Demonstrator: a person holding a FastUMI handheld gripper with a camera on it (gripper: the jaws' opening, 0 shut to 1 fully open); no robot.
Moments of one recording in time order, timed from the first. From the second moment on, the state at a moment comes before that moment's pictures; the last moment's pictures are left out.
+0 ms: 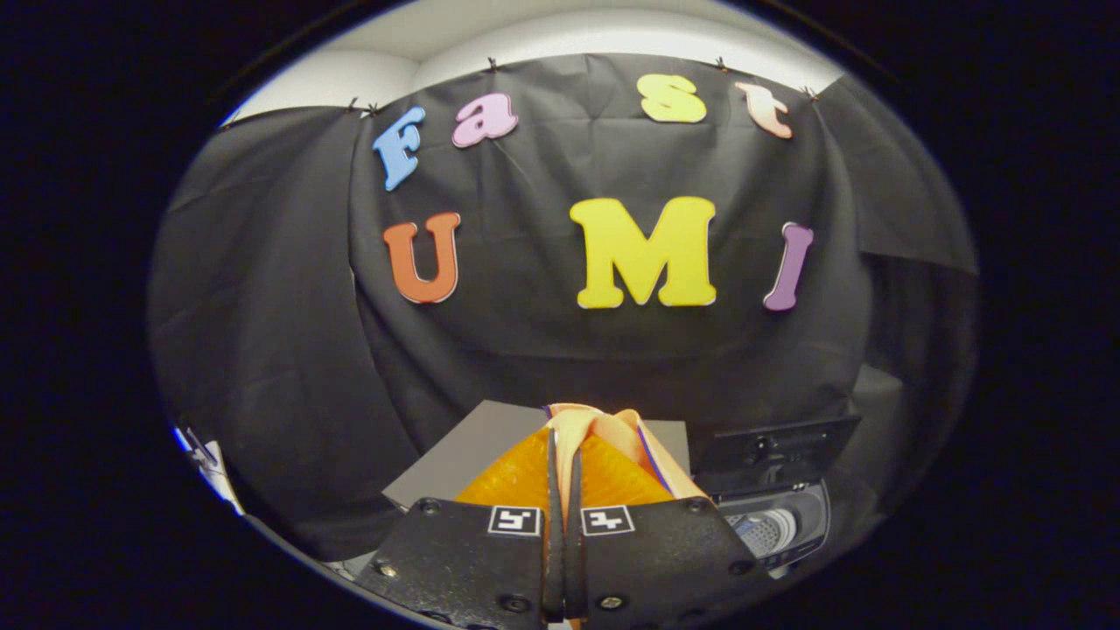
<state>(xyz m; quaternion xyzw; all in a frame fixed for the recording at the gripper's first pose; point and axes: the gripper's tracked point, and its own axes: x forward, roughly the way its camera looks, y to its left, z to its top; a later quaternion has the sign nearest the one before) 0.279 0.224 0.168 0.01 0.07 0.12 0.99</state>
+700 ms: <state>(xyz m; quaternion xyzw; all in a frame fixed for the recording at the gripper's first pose) 0.166 0.032 0.248 0.02 -0.02 0.03 1.00</state>
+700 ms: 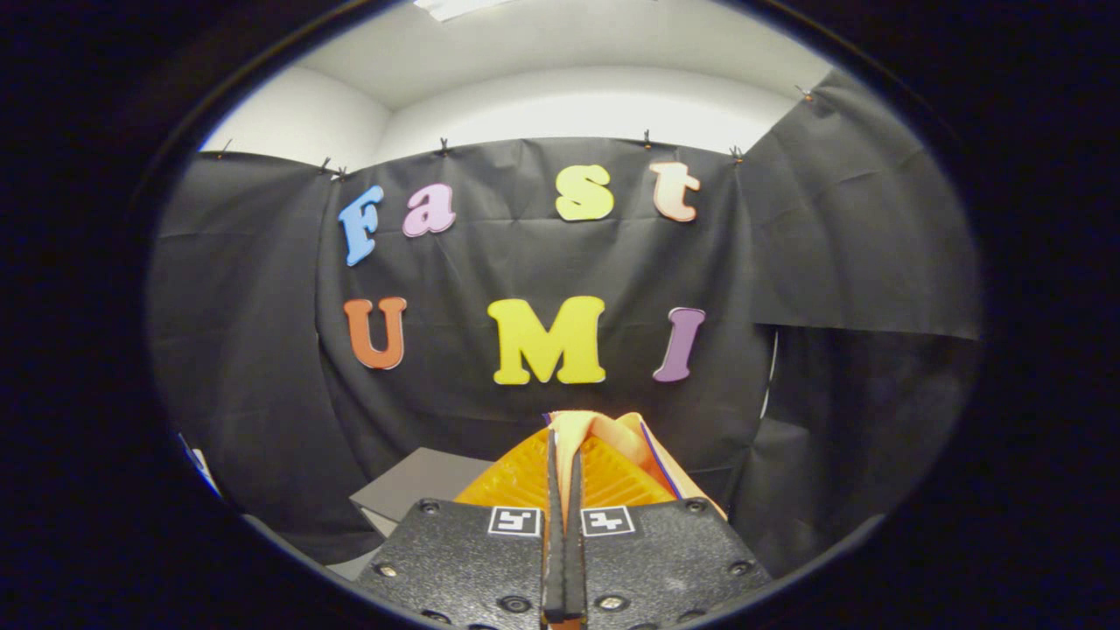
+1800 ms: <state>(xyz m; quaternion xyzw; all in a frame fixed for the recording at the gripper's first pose) 0.415 -0.078 0.037 0.08 0.18 0.03 0.98</state>
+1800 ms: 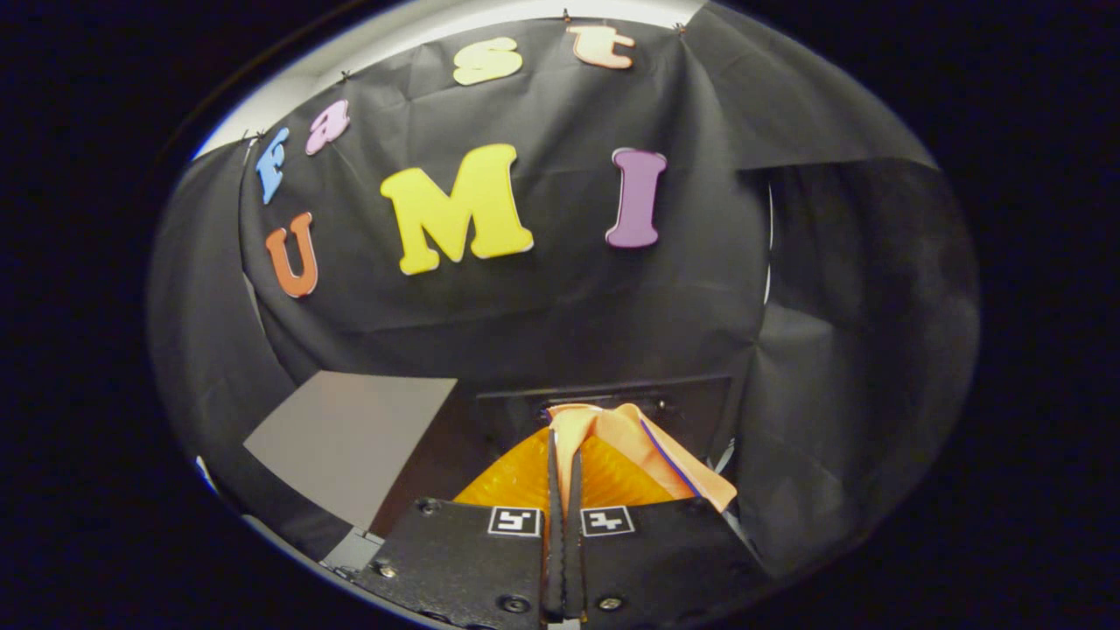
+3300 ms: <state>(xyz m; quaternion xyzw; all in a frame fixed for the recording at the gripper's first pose) 0.474 -0.107 -0.221 0.11 0.44 -0.04 0.89</state>
